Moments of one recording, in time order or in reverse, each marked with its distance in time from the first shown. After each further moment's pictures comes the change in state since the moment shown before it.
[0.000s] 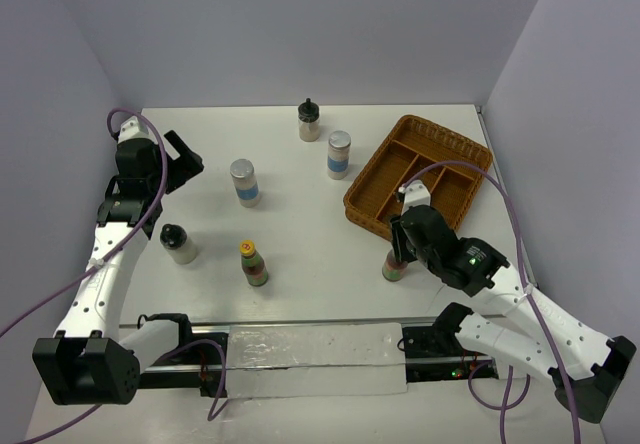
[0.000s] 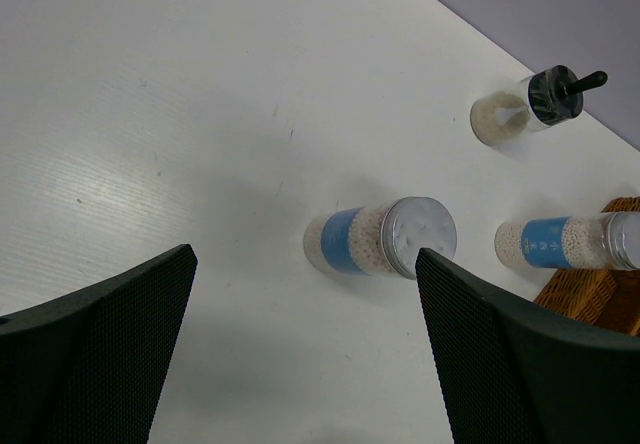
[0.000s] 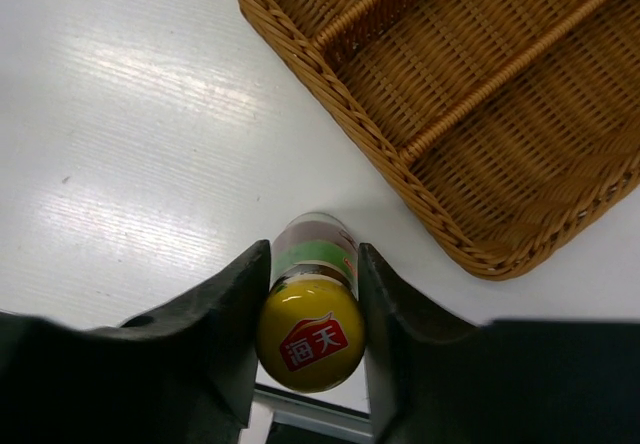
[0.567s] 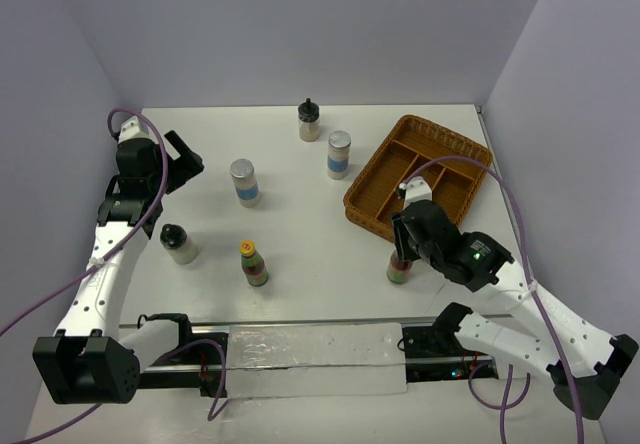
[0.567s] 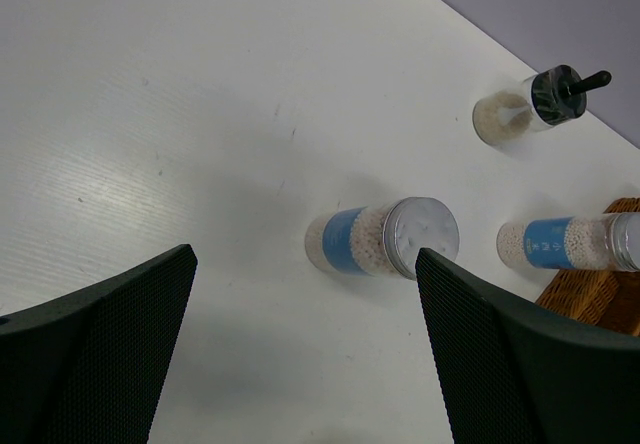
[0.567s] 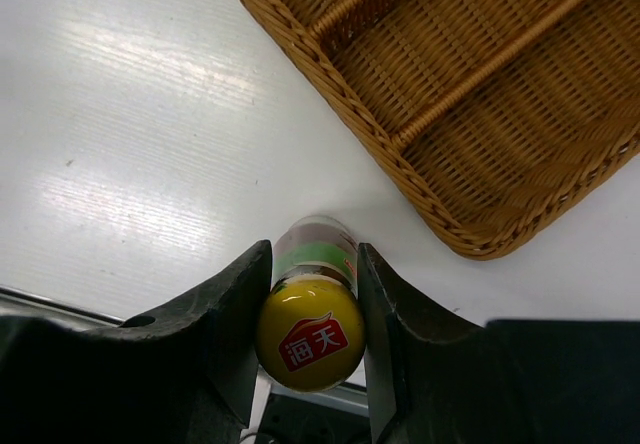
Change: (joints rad) left arm 0.000 0.004 0.000 0.000 -0.002 0.000; right arm 0.000 0.016 0.060 -0.073 -0.005 0.001
